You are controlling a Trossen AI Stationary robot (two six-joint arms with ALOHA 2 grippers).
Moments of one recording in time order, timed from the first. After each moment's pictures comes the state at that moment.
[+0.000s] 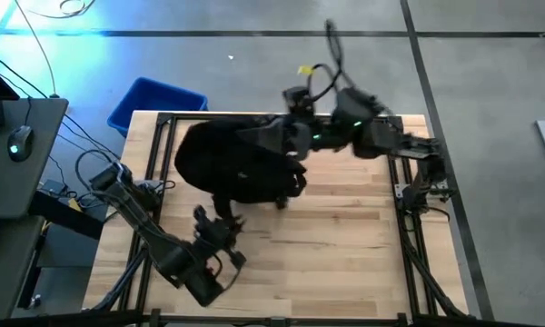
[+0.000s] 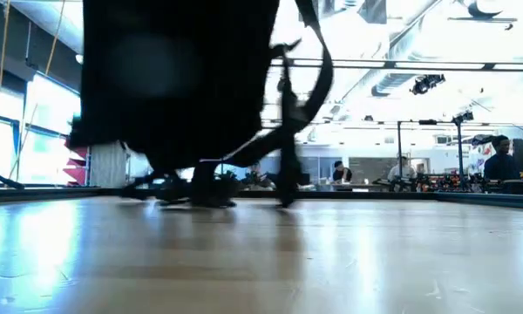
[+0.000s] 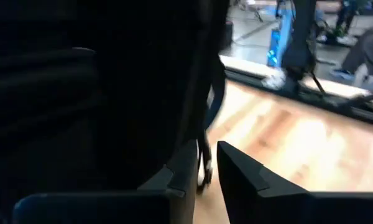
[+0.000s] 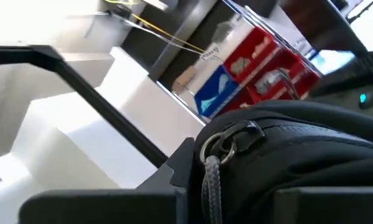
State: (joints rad) left arm -0.77 1.75 1.58 -1.26 -1.33 -1.38; right arm 0.06 1.82 2.25 -0.12 -0.14 0.87
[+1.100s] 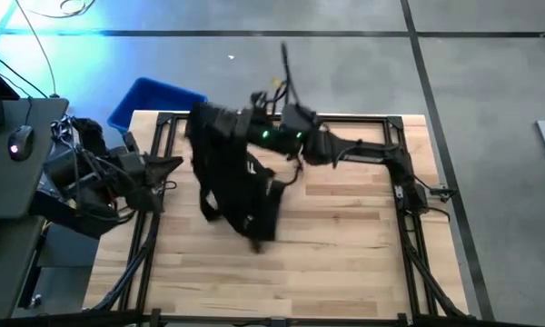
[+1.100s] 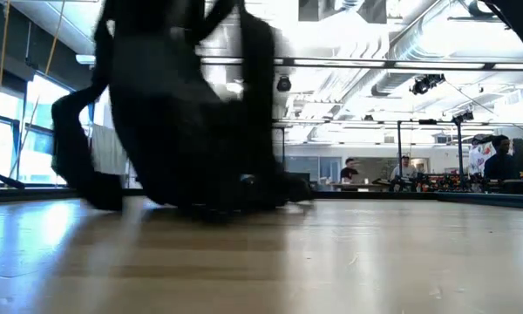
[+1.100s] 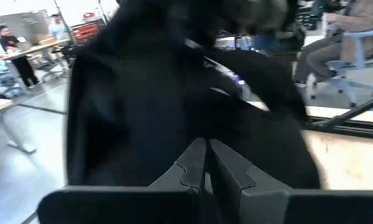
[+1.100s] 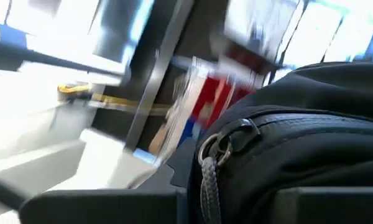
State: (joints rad) left arm -0.94 1.11 1.58 -1.44 -1.40 -0.80; right arm 0.00 2.08 2.31 0.10 0.19 1.12
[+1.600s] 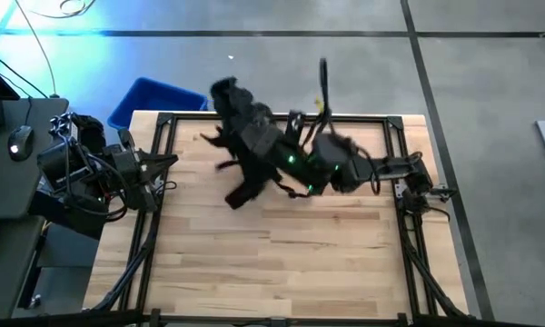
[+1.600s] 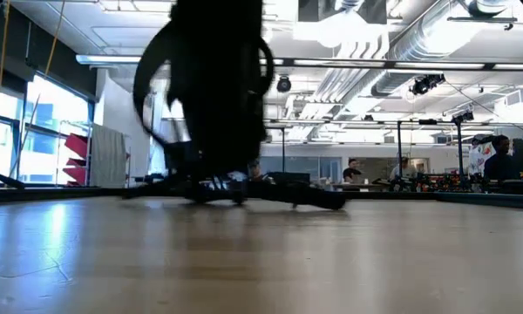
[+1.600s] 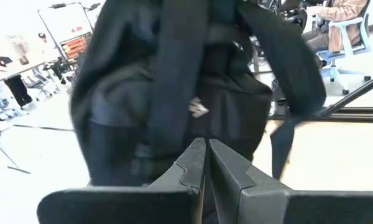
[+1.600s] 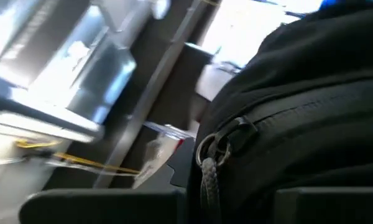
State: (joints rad) left arm -0.98 1.07 1.58 -1.44 -1.40 -0.68; right arm 0.22 1.98 2.31 0.02 0.73 0.98
